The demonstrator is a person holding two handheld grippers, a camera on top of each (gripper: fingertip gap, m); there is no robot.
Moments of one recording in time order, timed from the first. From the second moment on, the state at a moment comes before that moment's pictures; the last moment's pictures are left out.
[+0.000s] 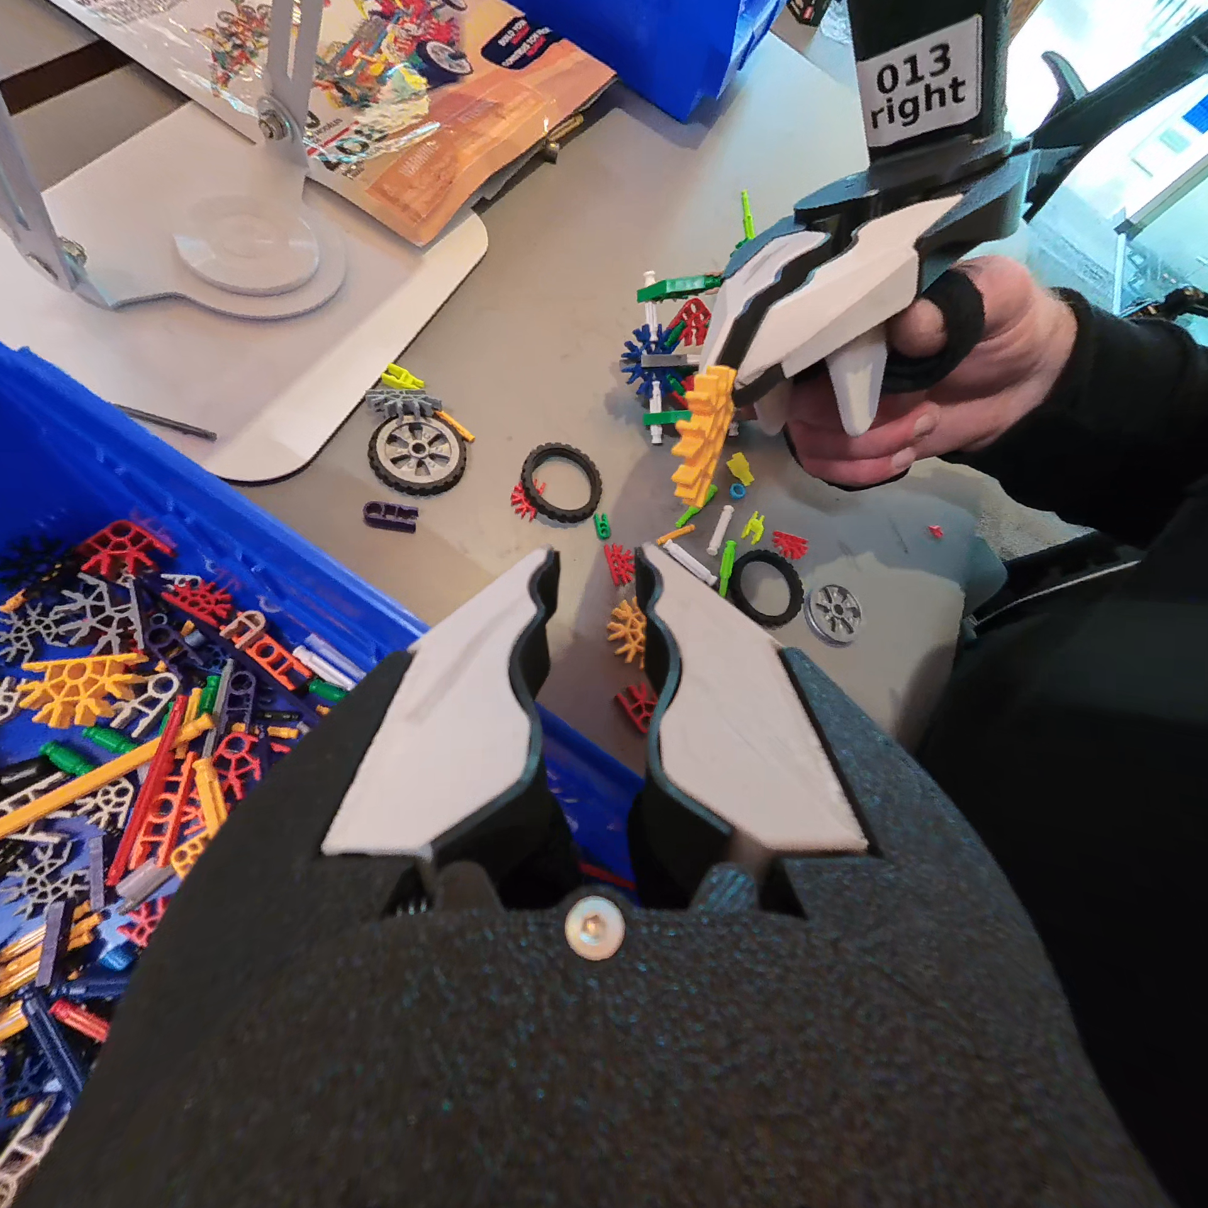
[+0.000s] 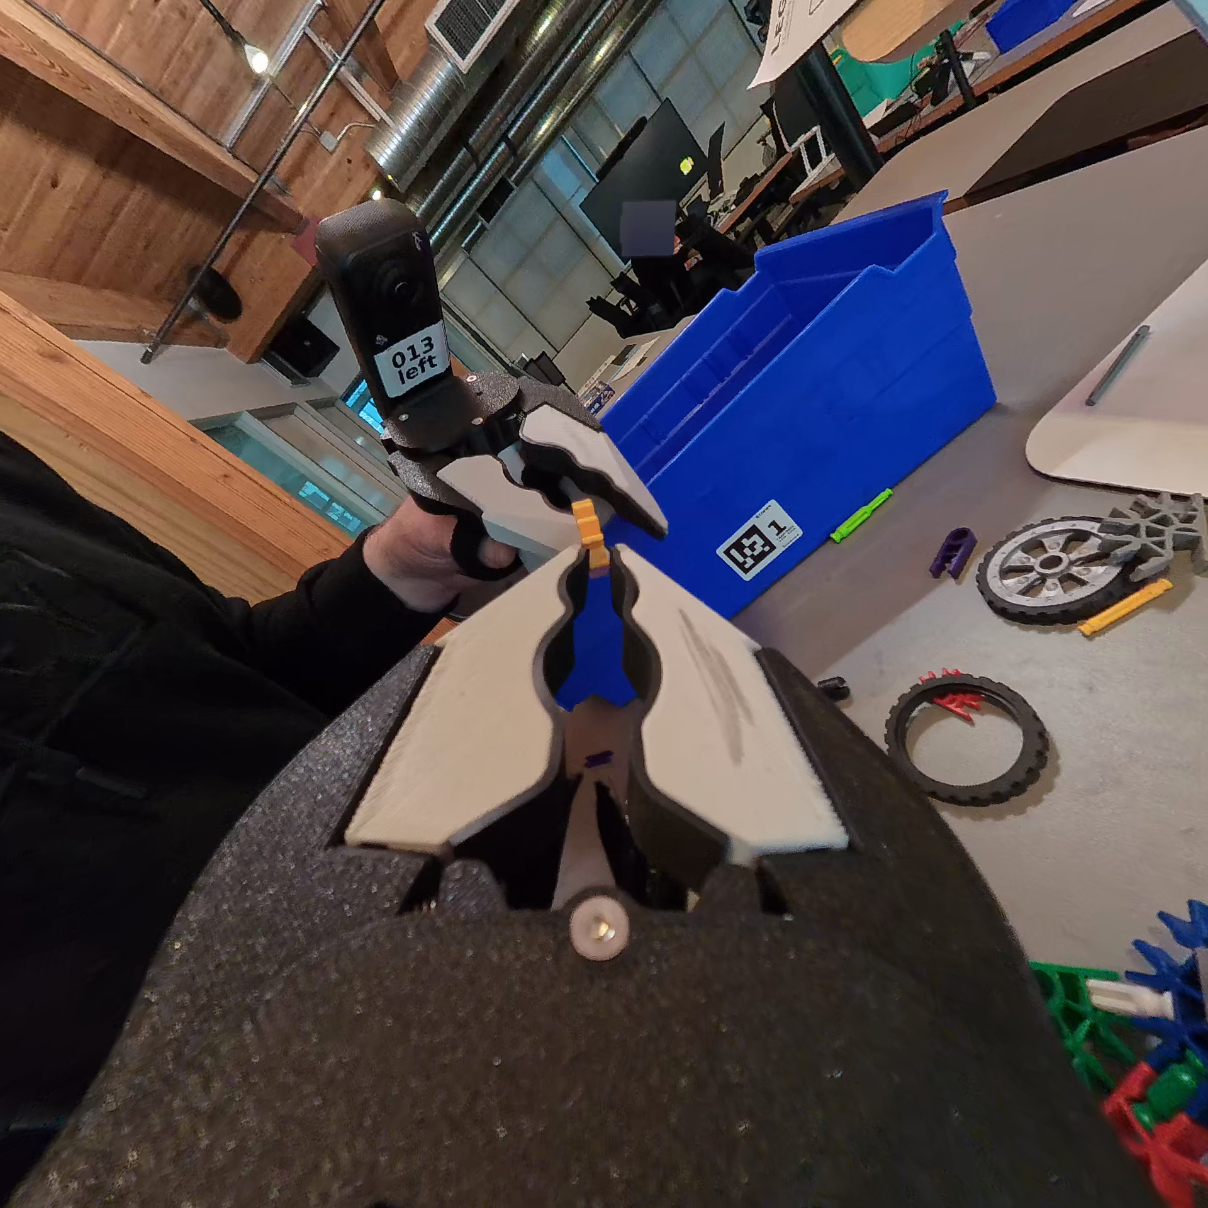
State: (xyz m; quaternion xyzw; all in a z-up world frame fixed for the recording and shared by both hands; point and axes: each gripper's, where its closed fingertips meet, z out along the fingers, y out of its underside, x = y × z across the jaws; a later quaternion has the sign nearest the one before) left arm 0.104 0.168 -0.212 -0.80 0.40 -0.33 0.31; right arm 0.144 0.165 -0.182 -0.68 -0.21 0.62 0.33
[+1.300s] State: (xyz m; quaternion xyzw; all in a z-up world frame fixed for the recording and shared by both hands) left arm 0.112 0.206 -0.216 -0.79 0.41 -0.25 0.37; right arm 0.158 0.175 -0.190 -0.68 -0.21 0.62 0.33
